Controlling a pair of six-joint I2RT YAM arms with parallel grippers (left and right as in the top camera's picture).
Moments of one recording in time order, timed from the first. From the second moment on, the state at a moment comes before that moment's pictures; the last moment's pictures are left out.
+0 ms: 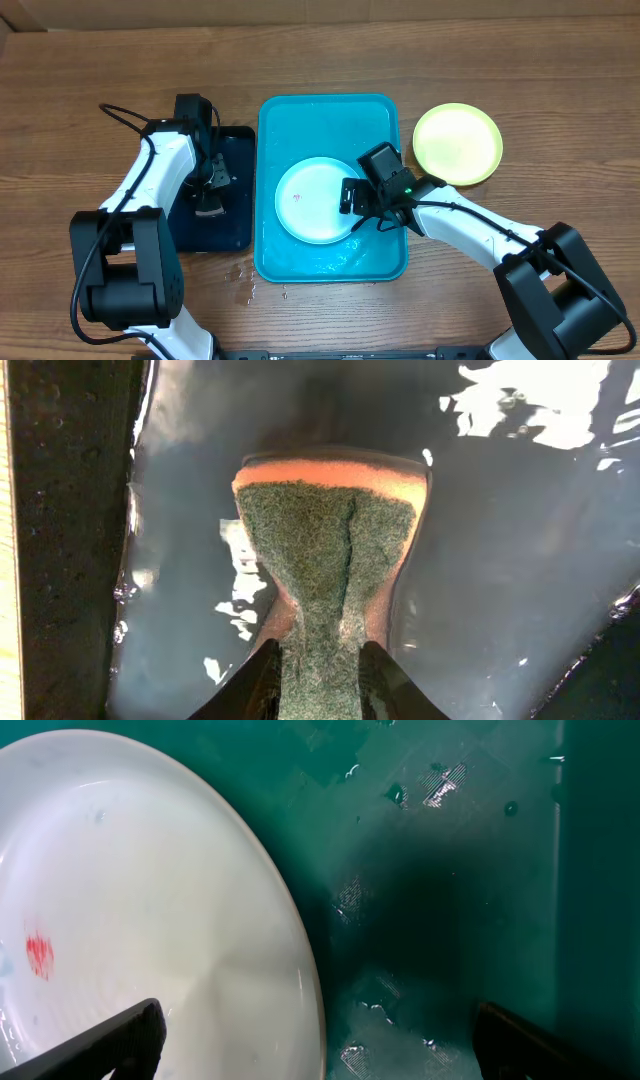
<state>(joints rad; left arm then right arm) 0.01 1.85 1.25 -0.93 -0.15 -0.33 0.59 1.74 0.95 -0.36 -0.03 0.68</state>
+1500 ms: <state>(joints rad) 0.01 1.85 1.14 -0.75 -0.12 -0.22 0.59 1.74 0.95 -0.36 -0.03 0.68</state>
